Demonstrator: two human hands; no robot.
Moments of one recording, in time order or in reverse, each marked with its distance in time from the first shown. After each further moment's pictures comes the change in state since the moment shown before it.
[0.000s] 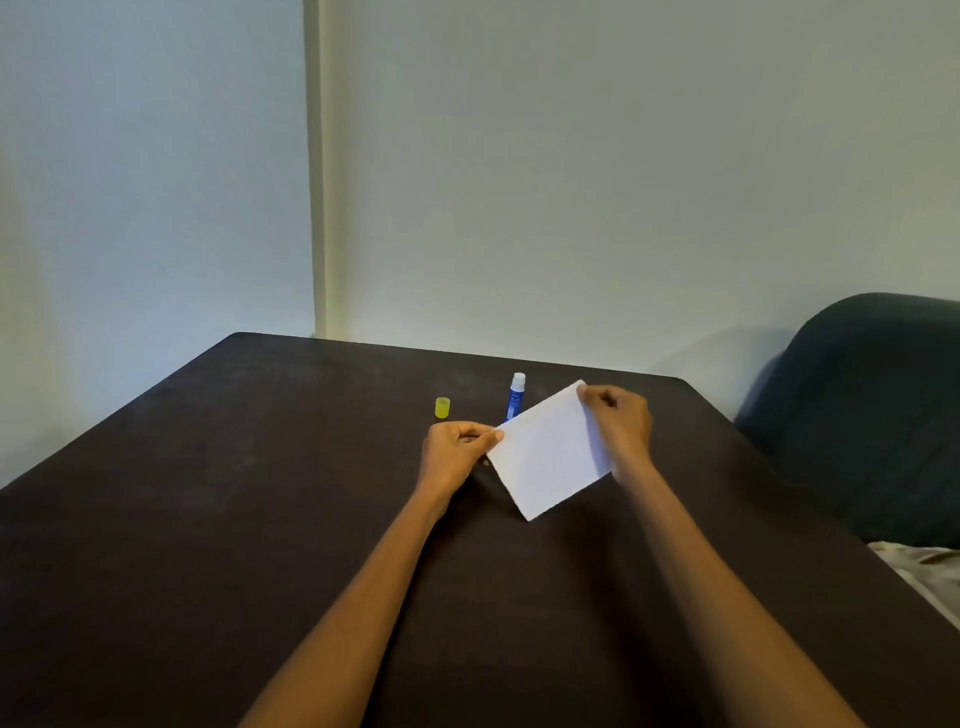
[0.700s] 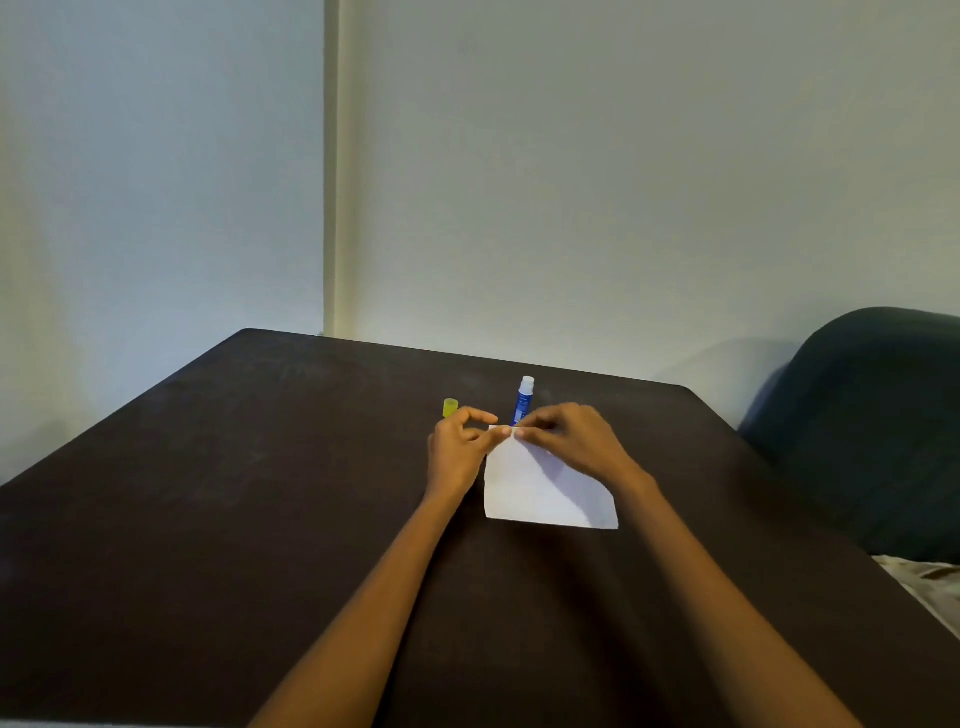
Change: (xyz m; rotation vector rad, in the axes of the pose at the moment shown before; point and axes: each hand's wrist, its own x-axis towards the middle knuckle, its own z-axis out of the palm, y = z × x) left_hand 0.001 0.004 -0.003 0.075 0.117 0.140; right_hand -0.020 -0.015 0.023 -0.553 -0.518 -0.569
